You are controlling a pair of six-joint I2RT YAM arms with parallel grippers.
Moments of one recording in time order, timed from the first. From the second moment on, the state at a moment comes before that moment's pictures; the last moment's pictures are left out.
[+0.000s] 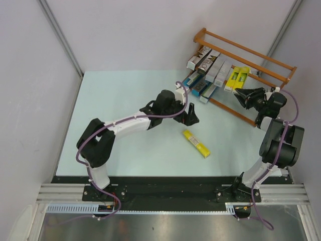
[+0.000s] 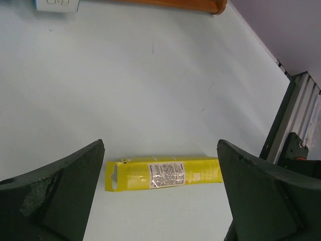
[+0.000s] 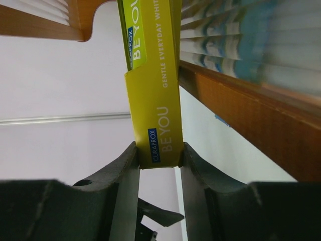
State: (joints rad) left arm -0.77 1.81 1.28 0.09 0.35 -0.35; right arm -0.40 1.71 0.87 0.67 -0.82 1.32
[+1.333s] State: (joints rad) left arm -0.81 1.68 1.08 0.15 0.35 -0.39; right arm -0.34 1.48 0.90 0.23 -0.55 1.04
